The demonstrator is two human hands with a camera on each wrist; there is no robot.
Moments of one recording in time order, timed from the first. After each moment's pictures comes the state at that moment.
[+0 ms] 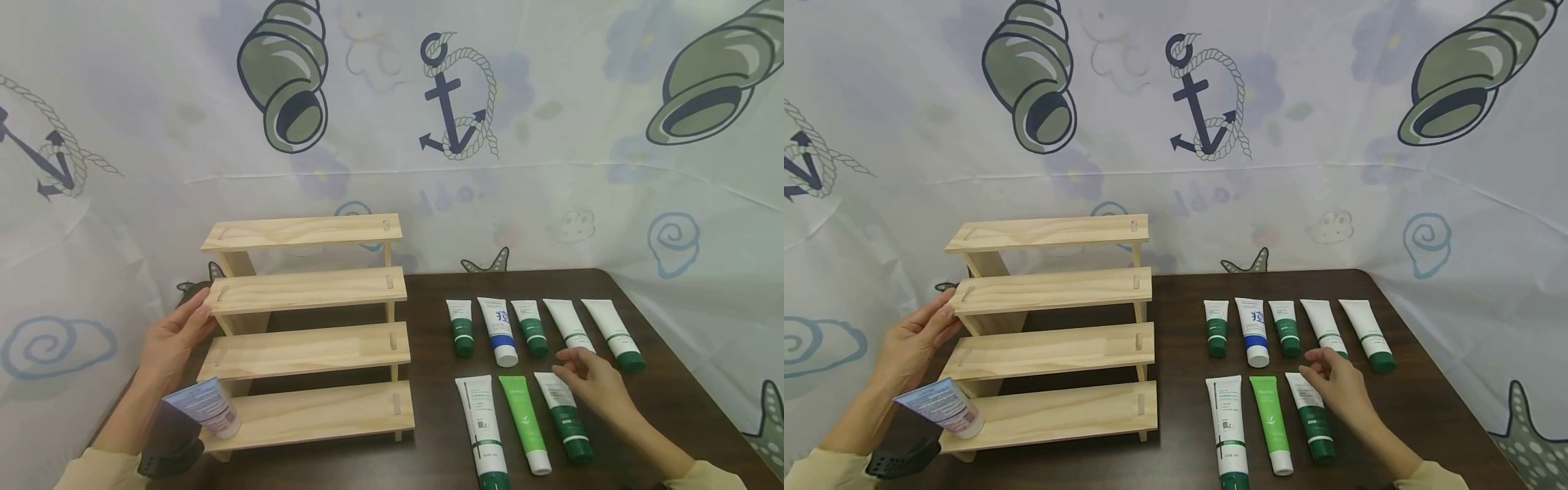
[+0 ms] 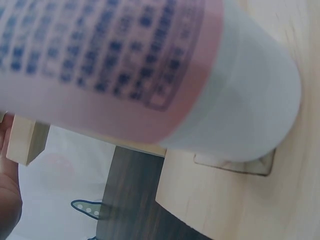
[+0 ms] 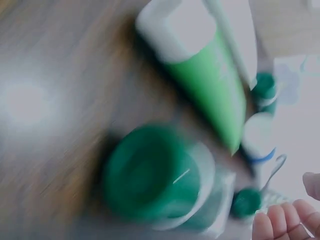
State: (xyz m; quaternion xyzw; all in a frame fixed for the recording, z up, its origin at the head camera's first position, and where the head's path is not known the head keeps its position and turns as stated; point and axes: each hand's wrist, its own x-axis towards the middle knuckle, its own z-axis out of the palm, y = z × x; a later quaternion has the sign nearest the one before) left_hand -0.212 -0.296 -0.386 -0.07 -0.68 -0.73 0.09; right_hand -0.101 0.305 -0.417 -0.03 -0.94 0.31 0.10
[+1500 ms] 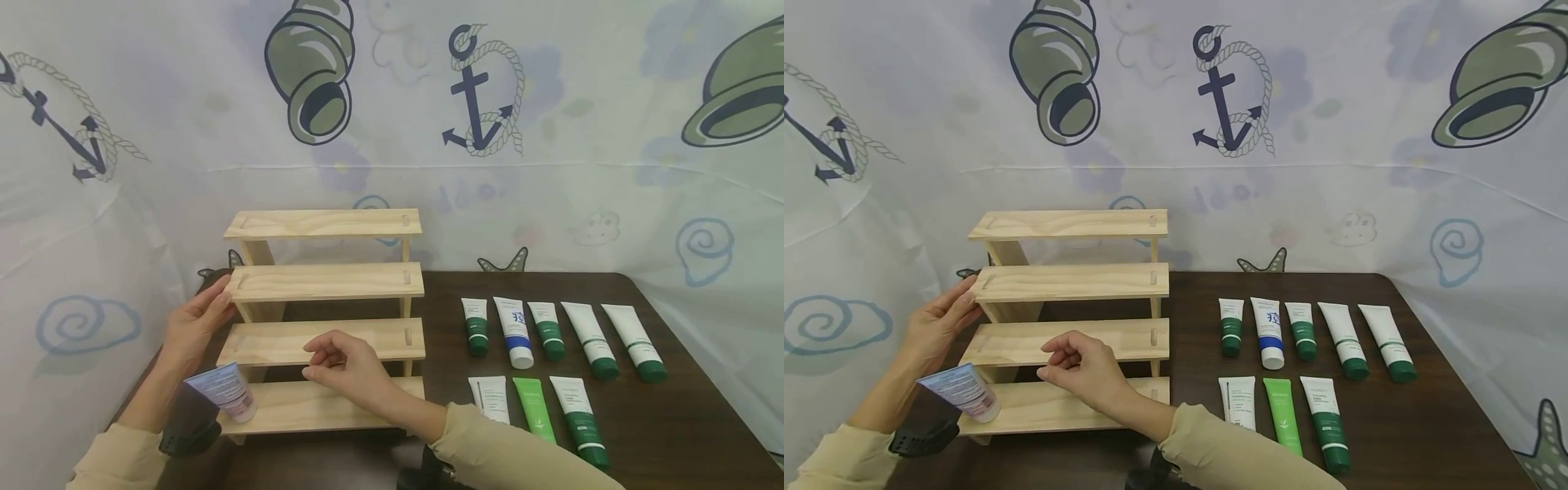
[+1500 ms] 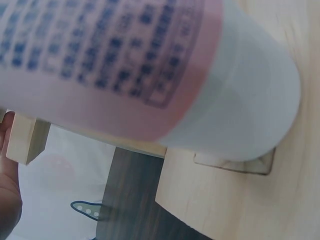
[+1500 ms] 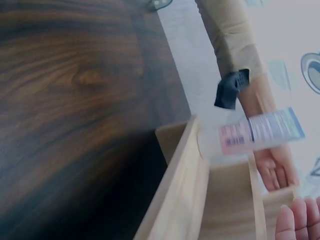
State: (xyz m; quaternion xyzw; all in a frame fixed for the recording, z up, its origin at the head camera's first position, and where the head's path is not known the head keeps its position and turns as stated) left_hand -0.211 -0.296 -0.379 -0.03 -0.70 -0.71 0.09; right_hand -0.136 -0.013 -0.357 0.23 -0.72 0.65 -0.10
